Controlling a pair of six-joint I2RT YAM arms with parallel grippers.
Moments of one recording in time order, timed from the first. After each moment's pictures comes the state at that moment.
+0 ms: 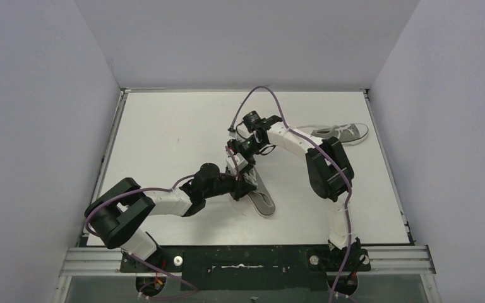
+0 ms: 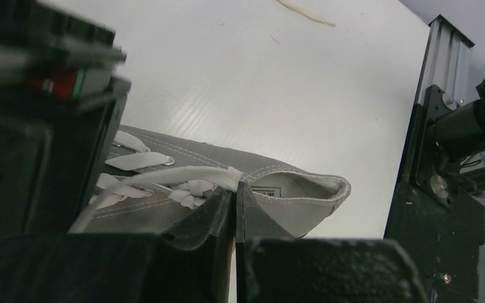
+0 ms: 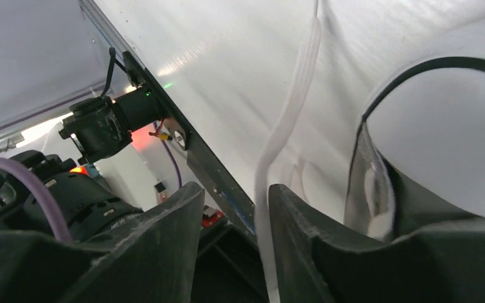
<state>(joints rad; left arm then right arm) -0.82 1.54 0.50 0.77 0.35 -0.31 0.61 2.13 1.66 -0.80 -0.84 0.41</state>
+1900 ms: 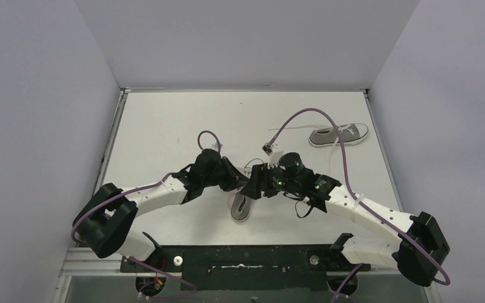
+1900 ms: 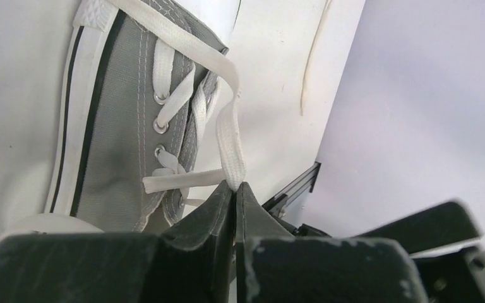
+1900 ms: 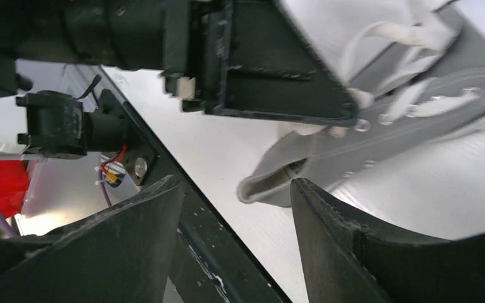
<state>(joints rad) -0.73 1.45 0.67 0.18 0.22 -1.29 0.79 1.15 0.72 -0.15 -0.28 0.59</state>
